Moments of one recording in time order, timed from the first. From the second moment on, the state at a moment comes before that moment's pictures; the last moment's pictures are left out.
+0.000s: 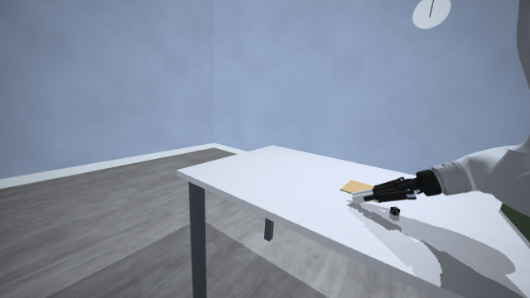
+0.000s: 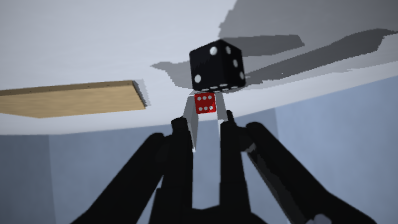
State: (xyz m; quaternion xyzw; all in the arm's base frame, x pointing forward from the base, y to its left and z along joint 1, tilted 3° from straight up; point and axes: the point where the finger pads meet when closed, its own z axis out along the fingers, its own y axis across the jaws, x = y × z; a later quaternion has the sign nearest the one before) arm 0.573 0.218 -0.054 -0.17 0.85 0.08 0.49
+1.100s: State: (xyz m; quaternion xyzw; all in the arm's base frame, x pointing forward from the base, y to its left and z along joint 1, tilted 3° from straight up) arm 0.573 0.218 -0.054 -0.17 0.85 0.08 0.49
